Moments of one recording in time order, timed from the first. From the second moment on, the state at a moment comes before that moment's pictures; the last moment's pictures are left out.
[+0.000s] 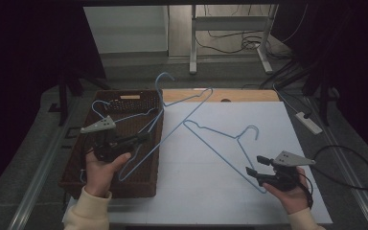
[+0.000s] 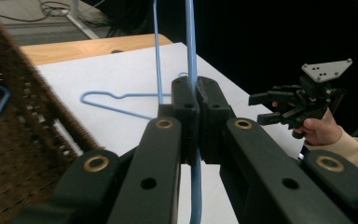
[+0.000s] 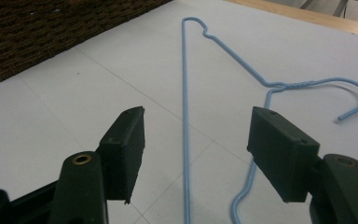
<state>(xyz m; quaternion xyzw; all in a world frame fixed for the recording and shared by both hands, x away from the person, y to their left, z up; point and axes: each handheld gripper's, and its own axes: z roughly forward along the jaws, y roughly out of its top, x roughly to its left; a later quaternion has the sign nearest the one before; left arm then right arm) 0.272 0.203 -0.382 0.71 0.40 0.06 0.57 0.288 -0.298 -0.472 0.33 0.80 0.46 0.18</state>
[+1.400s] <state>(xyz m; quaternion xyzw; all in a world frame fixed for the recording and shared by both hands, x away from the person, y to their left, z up) 0.274 0.318 -0.412 0.68 0.49 0.14 0.52 0.290 -0.295 -0.476 0.33 0.81 0.45 0.17</state>
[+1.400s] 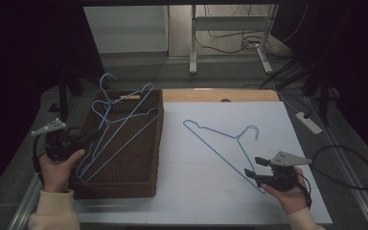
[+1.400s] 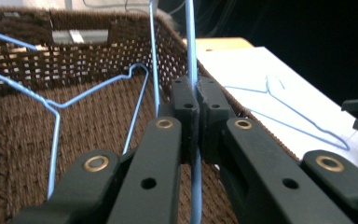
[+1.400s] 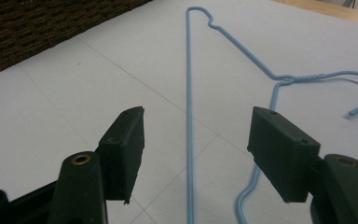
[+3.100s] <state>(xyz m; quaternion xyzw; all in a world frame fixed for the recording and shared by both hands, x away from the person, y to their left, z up) 0.326 0.309 -0.456 0.77 0.56 0.12 0.29 0.293 -0.288 -0.480 0.33 0.82 0.44 0.14</state>
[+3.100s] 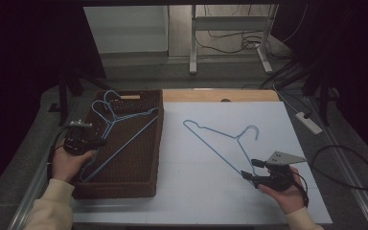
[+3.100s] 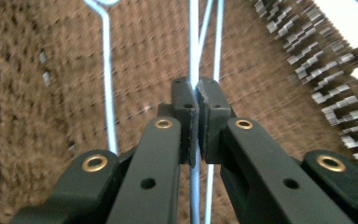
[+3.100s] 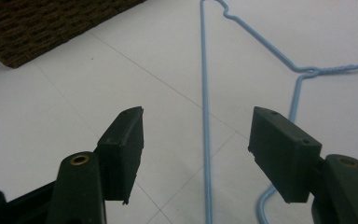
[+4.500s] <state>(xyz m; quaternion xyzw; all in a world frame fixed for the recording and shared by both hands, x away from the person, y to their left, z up) 0.249 0.239 -0.420 0.75 0.41 0.15 0.49 0.291 -0.289 -0.478 0.34 0.82 0.44 0.15</state>
